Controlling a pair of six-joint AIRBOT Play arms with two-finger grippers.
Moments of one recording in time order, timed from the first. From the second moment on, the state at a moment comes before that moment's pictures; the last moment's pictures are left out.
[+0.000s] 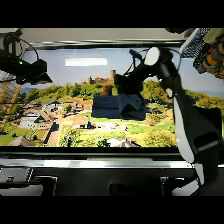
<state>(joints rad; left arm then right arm) -0.03 -1.52 1.99 1.22 -1.68 -1.81 0.37 -1.79 2.00 -1.14 1.46 1.89</state>
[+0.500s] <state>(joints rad) -0.01 -1.51 1.99 1.22 -1.68 -1.78 0.43 -1.85 2.00 -0.89 1.29 1.87</state>
